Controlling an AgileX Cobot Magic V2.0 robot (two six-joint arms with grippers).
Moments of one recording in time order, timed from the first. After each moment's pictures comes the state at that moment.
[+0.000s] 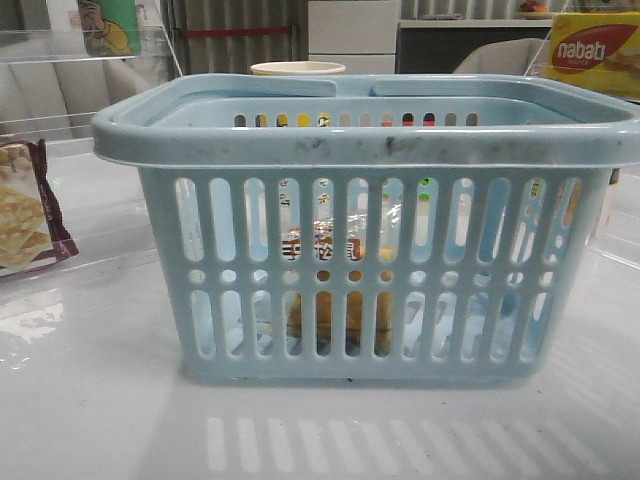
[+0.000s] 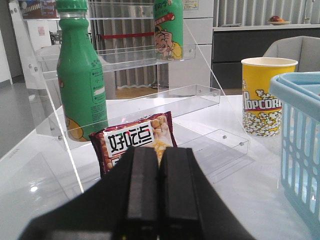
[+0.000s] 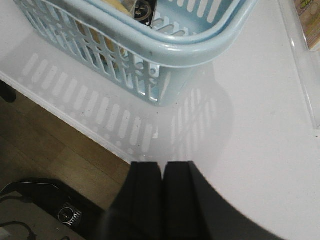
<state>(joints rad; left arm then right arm) -0.08 -0.01 0.01 -0.04 0.04 0.08 0.50 0.55 -0.69 -0.04 0.95 0.00</state>
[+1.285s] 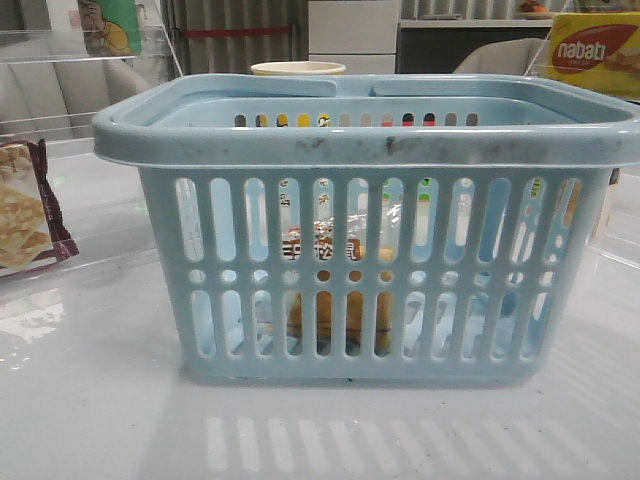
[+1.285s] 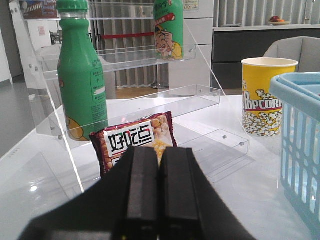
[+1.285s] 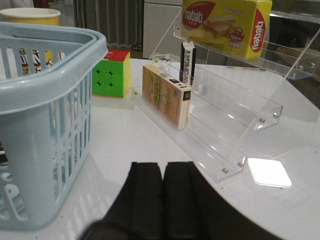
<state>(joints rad) -0.08 -0.01 0.01 -0.04 0.04 0.09 0.01 -0.01 0.03 -0.01 0.10 0.00</state>
